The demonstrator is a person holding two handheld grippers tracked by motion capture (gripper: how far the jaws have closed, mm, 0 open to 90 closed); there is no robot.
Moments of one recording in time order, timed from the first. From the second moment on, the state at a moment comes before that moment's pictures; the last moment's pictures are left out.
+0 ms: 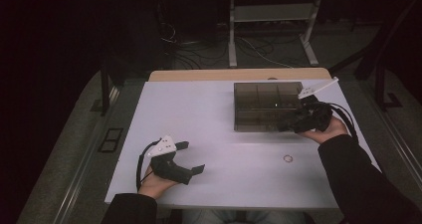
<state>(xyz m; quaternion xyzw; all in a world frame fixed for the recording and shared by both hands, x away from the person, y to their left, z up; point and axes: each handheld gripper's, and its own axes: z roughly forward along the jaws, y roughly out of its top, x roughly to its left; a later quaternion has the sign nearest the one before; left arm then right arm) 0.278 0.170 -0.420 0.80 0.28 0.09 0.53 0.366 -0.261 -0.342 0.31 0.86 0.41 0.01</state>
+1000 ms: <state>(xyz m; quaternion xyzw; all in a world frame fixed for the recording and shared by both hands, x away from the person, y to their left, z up) 0.278 0.170 -0.420 0.80 0.28 0.09 0.53 0.381 -0.235 -0.369 0.22 0.90 0.37 0.05</state>
